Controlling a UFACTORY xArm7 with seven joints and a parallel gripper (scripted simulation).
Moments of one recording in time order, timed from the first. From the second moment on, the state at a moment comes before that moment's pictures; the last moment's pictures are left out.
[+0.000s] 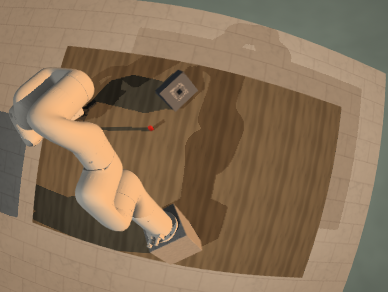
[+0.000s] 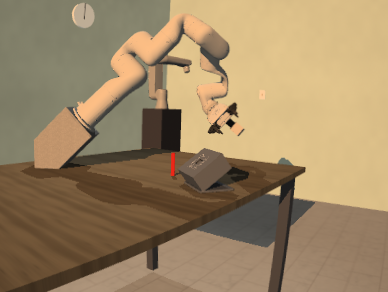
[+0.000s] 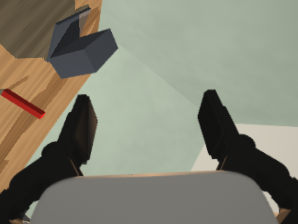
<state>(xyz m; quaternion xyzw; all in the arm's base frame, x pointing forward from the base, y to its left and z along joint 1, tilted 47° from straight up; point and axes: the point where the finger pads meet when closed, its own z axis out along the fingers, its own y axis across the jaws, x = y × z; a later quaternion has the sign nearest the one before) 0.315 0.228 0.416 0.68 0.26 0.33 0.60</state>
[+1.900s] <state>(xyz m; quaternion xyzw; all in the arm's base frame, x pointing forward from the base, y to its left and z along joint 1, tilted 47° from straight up) 0.335 -0.040 0.202 0.95 0.22 0.18 0.13</state>
